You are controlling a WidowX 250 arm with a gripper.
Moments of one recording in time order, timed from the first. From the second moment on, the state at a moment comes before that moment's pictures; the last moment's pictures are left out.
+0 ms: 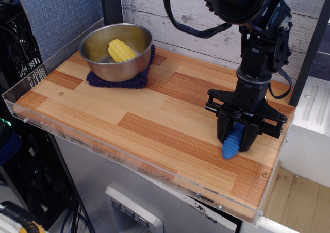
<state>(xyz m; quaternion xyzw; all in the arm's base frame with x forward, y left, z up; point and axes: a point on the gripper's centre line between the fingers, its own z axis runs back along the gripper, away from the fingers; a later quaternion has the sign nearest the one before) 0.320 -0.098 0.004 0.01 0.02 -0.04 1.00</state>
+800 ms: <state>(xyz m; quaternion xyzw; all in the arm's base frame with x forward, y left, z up) 0.306 -0.077 0.110 -0.04 -0.07 -0.03 1.00</state>
